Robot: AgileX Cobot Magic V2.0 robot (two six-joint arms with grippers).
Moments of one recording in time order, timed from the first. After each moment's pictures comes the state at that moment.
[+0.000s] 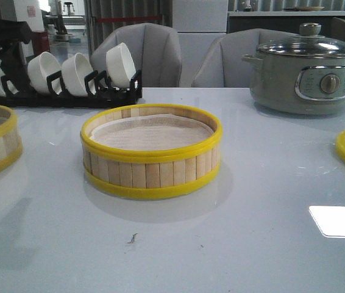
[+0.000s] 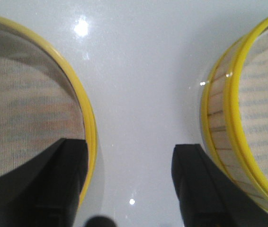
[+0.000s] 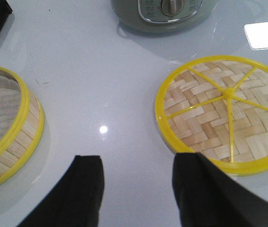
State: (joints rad) left arm -0.12 1.76 -1.39 -0.21 0.72 0.10; right arm -0.03 0.84 -0.67 0.13 0.42 0.08
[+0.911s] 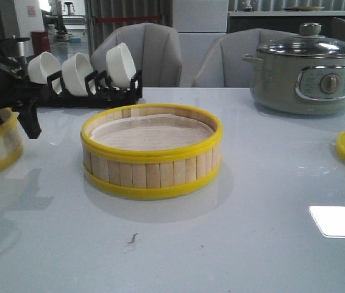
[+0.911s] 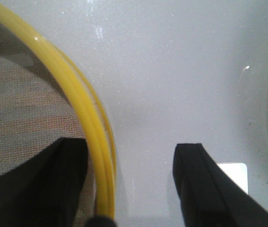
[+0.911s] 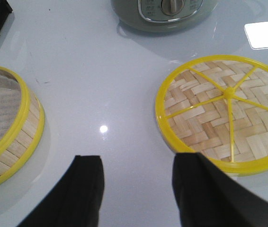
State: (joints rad) left arm -0.12 2.01 -1.49 -0.14 0.73 0.10; right arm -0.03 0.84 -0.67 0.13 0.42 0.08
